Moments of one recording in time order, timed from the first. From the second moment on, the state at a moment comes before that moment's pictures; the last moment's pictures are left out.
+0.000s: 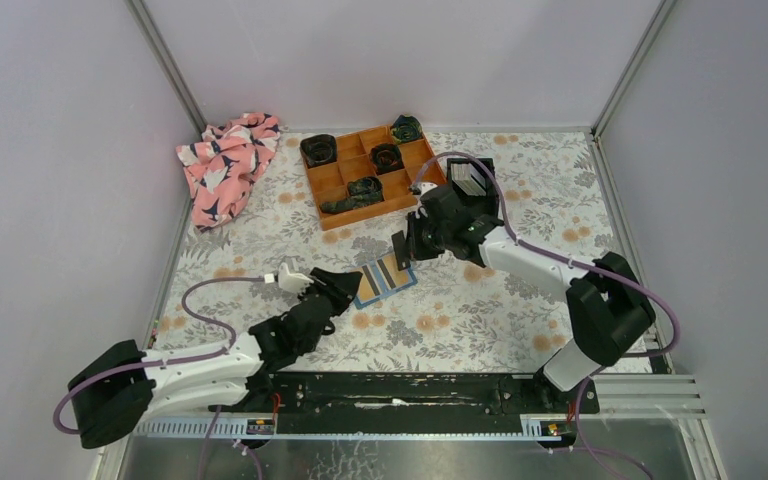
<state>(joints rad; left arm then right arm) -1.02 0.89 0.17 0.36 -0.71 -1.37 0.69 1.56 1.03 -0.23 -0.18 0.51</state>
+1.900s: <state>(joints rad) -0.82 1.30 0.29 0.28 -0.52 -1.29 0.71 1.83 1.30 -0.52 -0.07 0.28</state>
